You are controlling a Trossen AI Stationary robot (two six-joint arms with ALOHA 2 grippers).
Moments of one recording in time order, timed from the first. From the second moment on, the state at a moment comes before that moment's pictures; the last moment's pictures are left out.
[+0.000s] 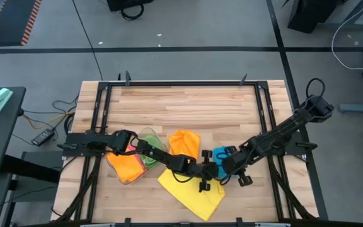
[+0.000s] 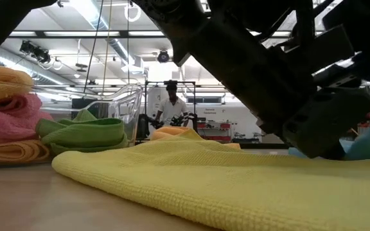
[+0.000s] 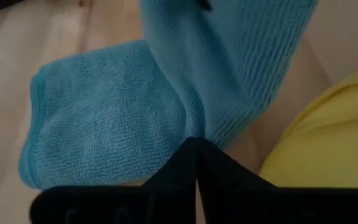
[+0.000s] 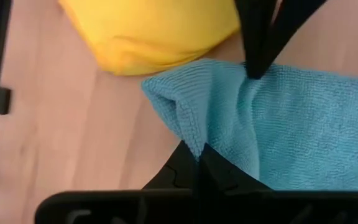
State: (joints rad) left arm -0.30 2.45 1.79 -0.03 -0.36 0.06; right arm 0.49 1.40 0.78 -0.62 -0.13 0.27
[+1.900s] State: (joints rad) left arm -0.28 2.30 1.35 0.57 -0.36 -0.02; right arm 0.20 1.40 0.78 -0.65 -0.29 0.09
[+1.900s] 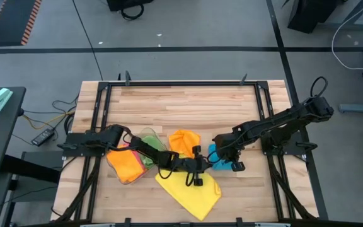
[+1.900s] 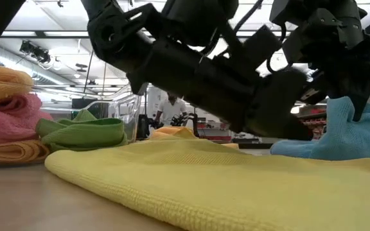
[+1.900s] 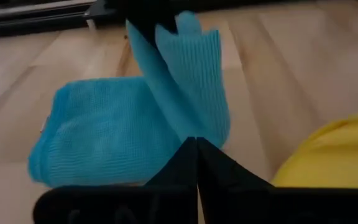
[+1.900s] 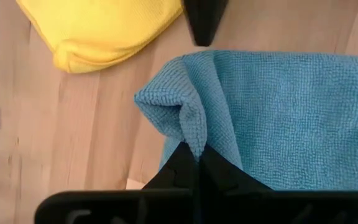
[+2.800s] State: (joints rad) left arm -0.27 2.36 1.40 0.49 -0.33 -0.01; right arm 0.18 1.40 0.83 -0.60 -0.30 0.04
